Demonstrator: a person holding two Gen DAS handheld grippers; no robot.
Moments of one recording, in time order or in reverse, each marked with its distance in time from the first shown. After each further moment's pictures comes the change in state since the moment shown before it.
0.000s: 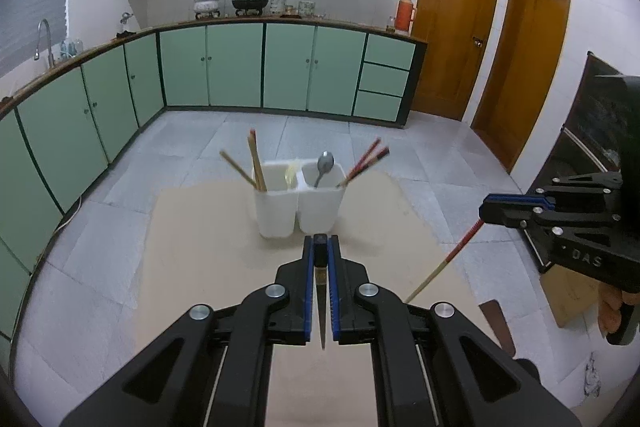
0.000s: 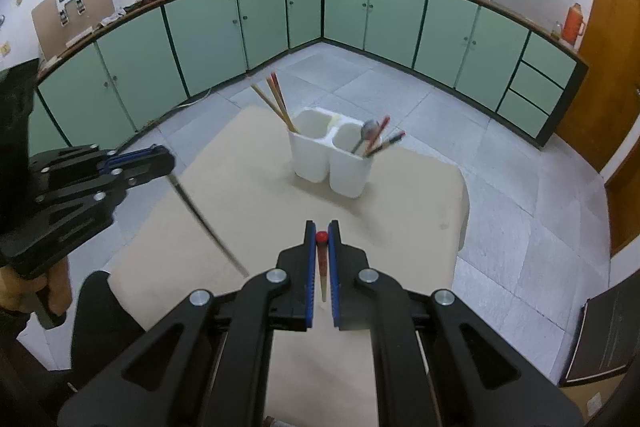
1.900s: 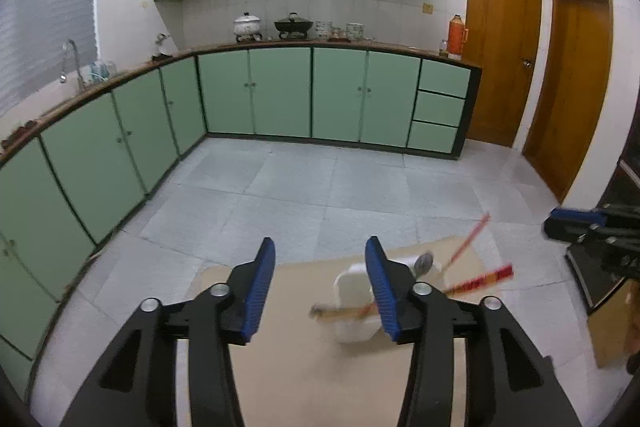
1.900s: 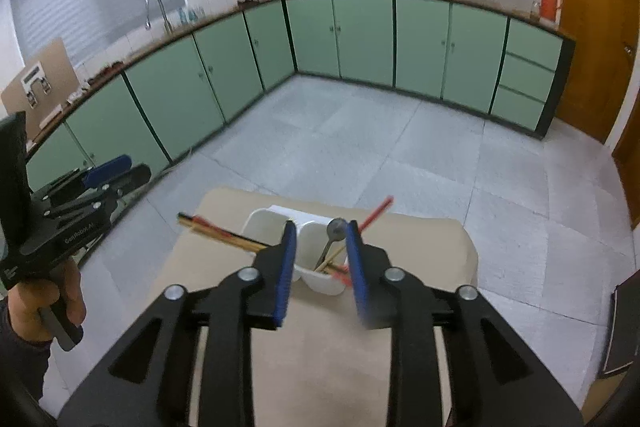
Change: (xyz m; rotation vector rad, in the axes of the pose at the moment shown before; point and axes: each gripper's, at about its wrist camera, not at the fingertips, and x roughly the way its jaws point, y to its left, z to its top) left arm 0.086 0.076 0.108 -0.011 -0.074 0.190; right arm 0.072 -0.079 0.098 0.182 -0.134 0.003
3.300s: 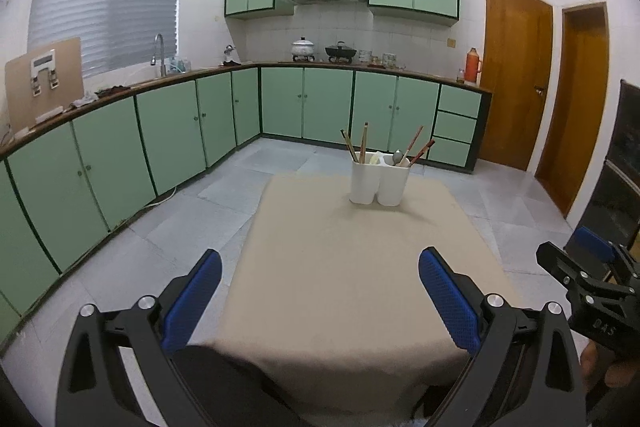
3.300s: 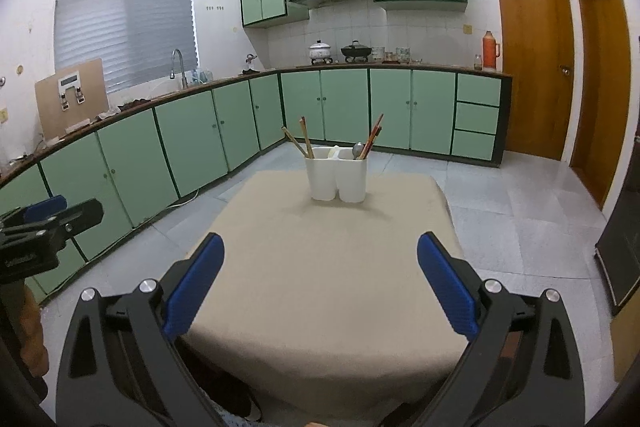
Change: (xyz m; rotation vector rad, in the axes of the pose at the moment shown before) left arm -0.339 -0.035 -0.266 -0.127 -0.115 0.125; right arm -0.236 0.146 -0.325 0.018 -0.328 -0.120
